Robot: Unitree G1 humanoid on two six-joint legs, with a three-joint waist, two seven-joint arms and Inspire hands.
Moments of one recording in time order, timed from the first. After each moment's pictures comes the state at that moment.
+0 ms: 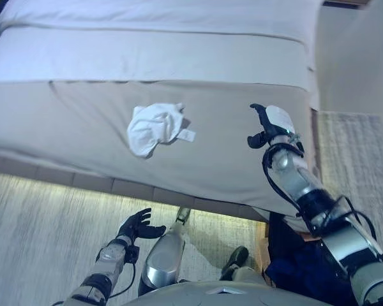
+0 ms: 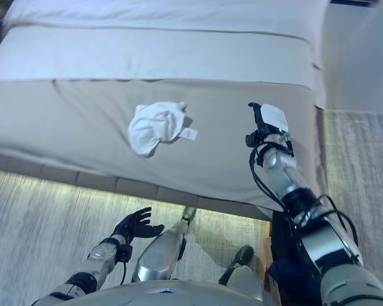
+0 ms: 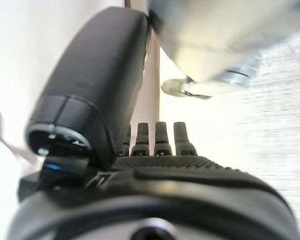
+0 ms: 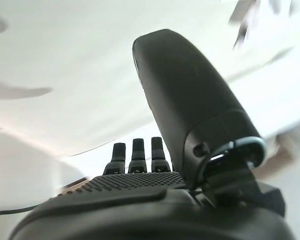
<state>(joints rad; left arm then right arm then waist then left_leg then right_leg) -0.08 0.30 -0.21 0.98 -0.20 -0.09 -0.05 -0.72 -0.50 0.46 0.67 -0.44 0.27 -0.21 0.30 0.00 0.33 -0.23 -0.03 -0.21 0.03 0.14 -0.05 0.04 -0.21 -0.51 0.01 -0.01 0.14</state>
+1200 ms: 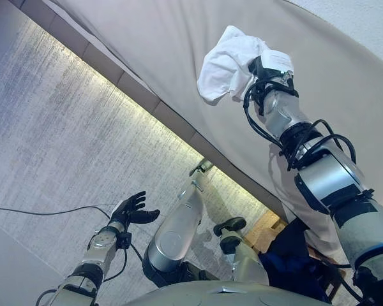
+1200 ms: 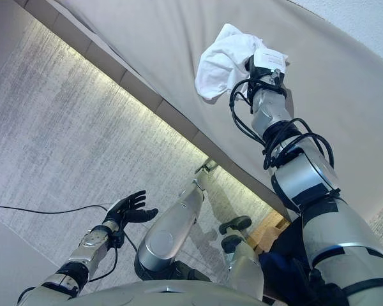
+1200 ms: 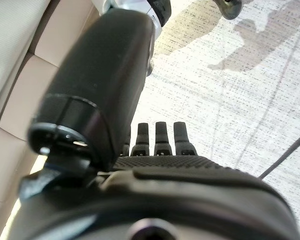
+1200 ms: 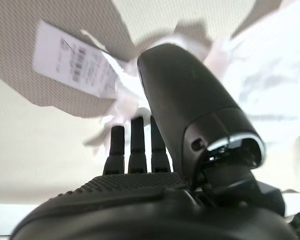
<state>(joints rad) -0.11 0.35 -0.22 0.94 -0.31 -0.16 -0.09 -1.22 -0.42 0.61 1.04 -0.49 0.33 -0.15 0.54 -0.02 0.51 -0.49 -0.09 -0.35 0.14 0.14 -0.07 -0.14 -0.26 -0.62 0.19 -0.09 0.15</state>
